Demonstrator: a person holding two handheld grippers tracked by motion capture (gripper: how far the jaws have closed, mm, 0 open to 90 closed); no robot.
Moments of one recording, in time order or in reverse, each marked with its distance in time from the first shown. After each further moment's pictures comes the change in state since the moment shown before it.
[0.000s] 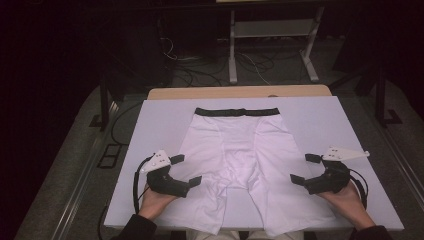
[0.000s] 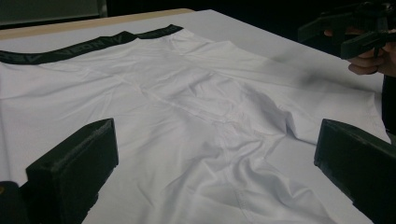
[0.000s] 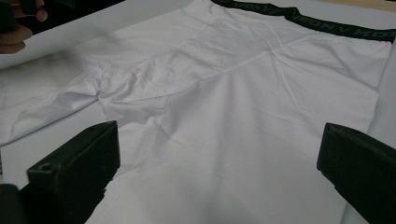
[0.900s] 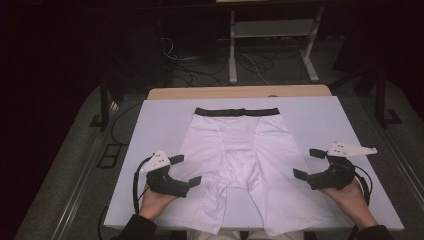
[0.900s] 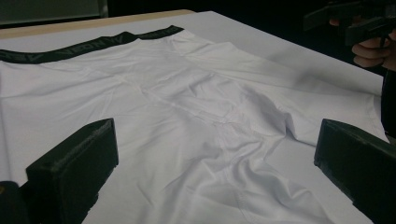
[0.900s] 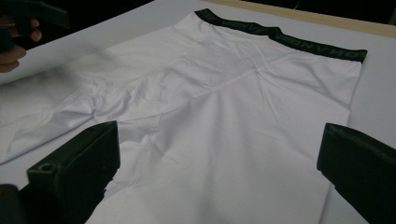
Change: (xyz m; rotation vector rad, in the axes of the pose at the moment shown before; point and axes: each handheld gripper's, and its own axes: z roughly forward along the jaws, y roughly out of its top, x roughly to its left) left arm 0.000 -0.001 -0.001 -0.006 0.002 -0.010; right arm 0.002 0.016 -0.011 -0.032 -0.044 0.002
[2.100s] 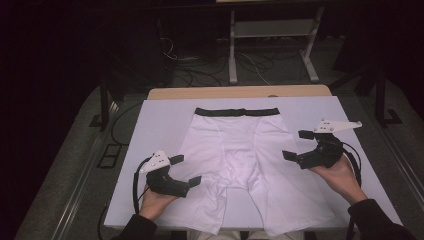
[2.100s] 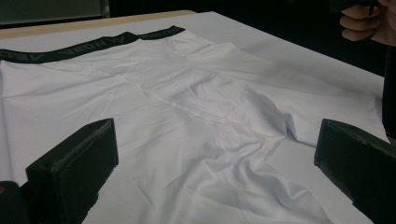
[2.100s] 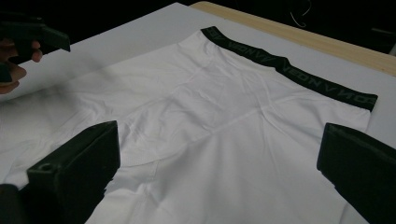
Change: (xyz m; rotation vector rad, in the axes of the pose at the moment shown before) left arm -0.001 0.000 -0.001 -0.003 0.005 -0.004; right arm -0.004 0.056 0.025 0.034 0.034 -0.048
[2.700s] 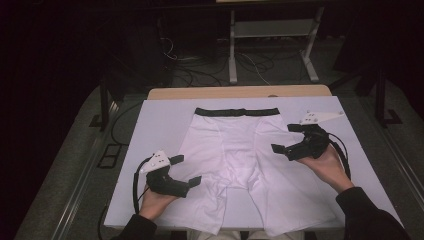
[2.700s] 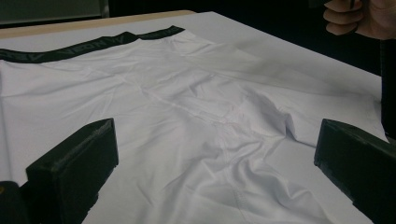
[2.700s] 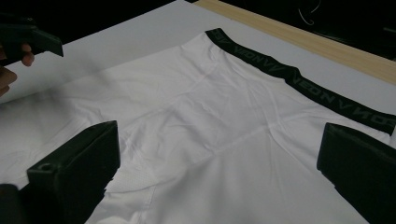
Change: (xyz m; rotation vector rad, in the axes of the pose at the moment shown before) left arm 0.000 0.000 0.000 0.001 -0.001 0.000; right arm 0.000 0.022 0.028 0.030 0.014 -0.025
